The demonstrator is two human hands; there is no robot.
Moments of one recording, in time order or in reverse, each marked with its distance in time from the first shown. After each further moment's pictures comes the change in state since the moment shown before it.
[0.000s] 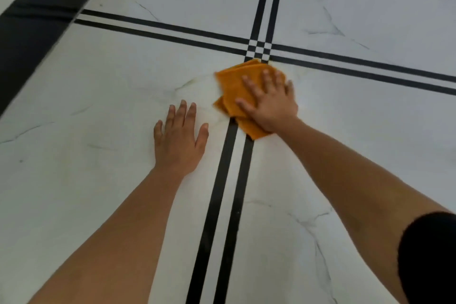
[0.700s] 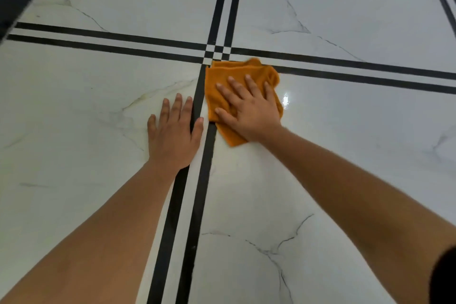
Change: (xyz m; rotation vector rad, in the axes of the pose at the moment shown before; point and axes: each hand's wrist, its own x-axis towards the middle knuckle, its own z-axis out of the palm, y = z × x) left_hand 0.060 0.074 0.014 0.048 -0.039 0.073; right_hand 0.008 0.045 -0.001 0.021 0.065 -0.094
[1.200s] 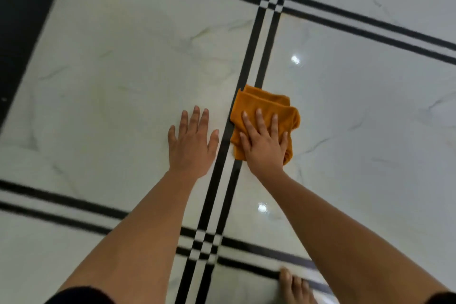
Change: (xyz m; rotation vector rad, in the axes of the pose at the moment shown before) left_hand -0.193 -0.065 -0.037 -0.124 -0.329 -0.150; right_hand -0.194 -0.149 0.007 0.249 -0.273 0.306
